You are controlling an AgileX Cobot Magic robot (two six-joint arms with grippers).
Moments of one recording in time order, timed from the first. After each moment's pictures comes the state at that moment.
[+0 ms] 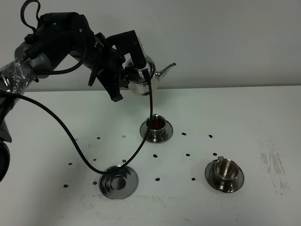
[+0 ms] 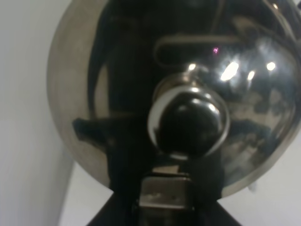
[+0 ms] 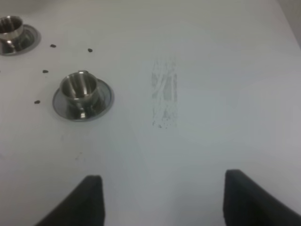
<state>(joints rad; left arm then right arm) -0.34 2.28 -2.20 -0.16 0.87 1.11 -0.01 0.00 -0.48 0.05 1.07 -0.08</state>
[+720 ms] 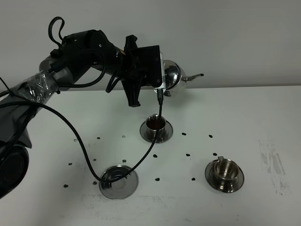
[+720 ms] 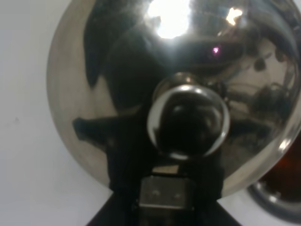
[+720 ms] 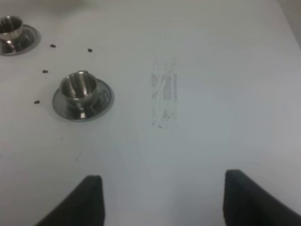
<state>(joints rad) -0.39 2.36 -2.20 -0.35 0.68 1.47 -0.01 0.00 -0.48 0.05 1.07 -0.08</state>
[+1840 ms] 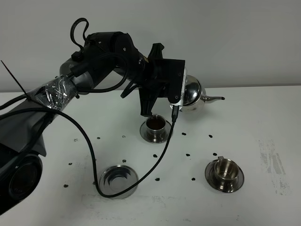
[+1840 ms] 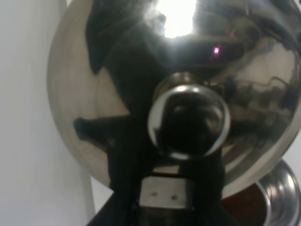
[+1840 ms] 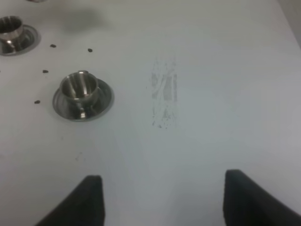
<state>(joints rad) -0.49 2.36 -2.24 -0.26 0.79 1.52 -0.01 0.00 -0.48 0.05 1.07 -0.08</state>
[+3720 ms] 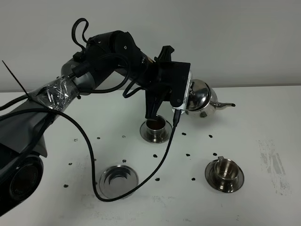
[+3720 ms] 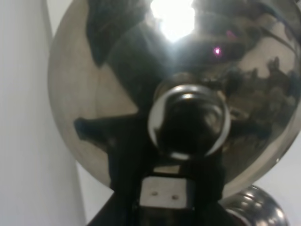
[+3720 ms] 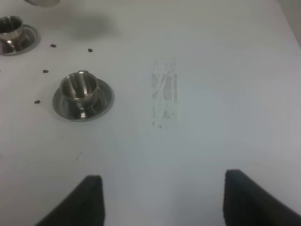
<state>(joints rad) -0.50 2.36 -2.24 -0.38 0.84 1.63 -0.01 0.00 -0.48 0.05 1.07 -0.08</state>
